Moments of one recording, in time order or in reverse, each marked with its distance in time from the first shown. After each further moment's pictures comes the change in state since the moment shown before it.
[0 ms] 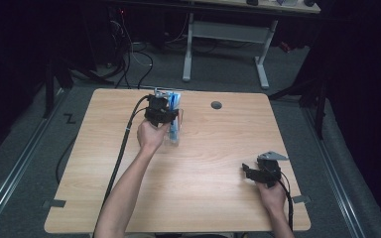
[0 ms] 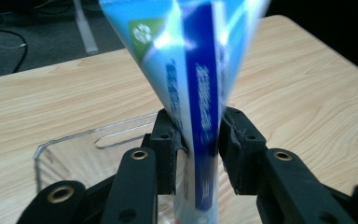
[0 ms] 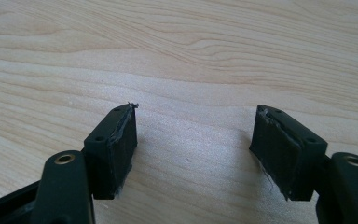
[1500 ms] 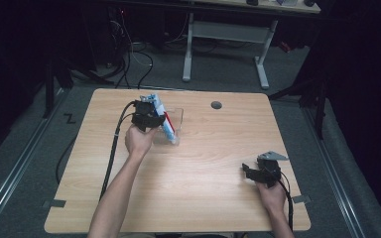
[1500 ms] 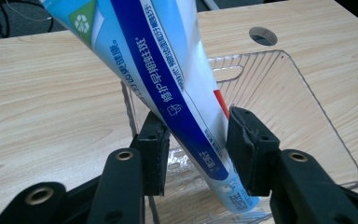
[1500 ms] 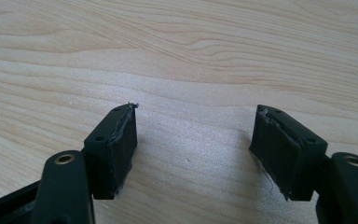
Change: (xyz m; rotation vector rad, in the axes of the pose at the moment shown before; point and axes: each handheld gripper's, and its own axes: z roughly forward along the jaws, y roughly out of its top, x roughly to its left) left arm 0.032 -0.026 -0.010 0.046 0.058 -0.077; right arm 0.000 0.000 0.000 0.000 -0.001 0.001
